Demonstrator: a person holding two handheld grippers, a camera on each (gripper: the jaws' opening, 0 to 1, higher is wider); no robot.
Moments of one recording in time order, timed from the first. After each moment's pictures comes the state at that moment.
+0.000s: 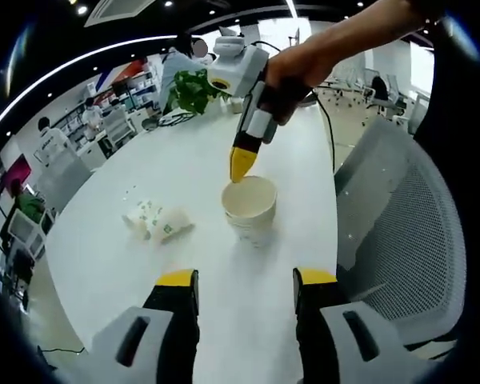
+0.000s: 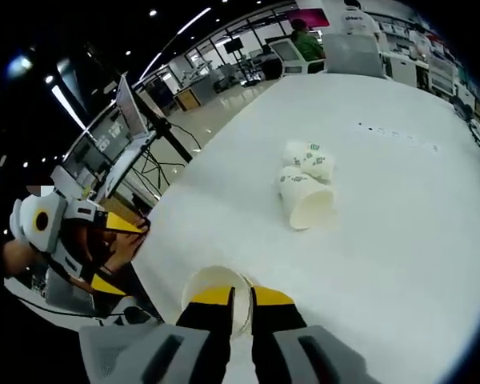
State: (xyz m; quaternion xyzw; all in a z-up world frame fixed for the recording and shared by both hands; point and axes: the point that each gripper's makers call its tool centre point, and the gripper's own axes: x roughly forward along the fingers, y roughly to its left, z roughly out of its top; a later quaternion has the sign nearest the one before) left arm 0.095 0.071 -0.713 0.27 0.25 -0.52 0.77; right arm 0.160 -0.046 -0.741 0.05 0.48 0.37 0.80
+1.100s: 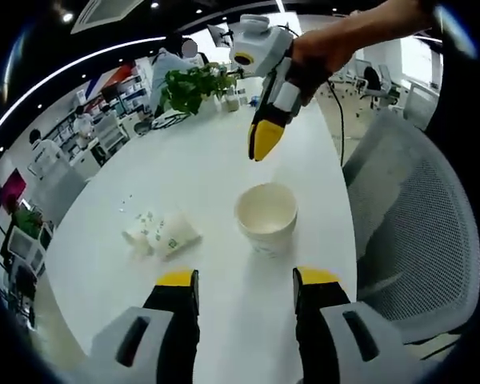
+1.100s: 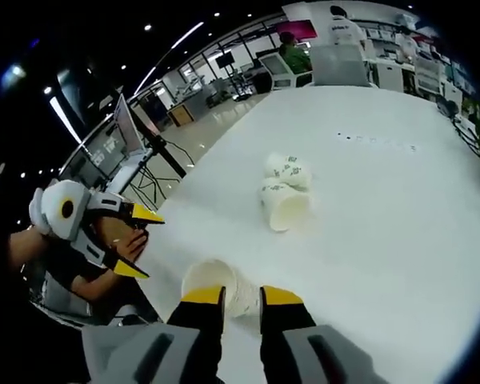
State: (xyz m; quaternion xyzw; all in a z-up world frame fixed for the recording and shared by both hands) left arm 0.135 0.047 -0.719 0.29 0.24 -0.54 0.75; right arm 0.146 -0.086 -0.721 0.07 0.45 0.34 0.82
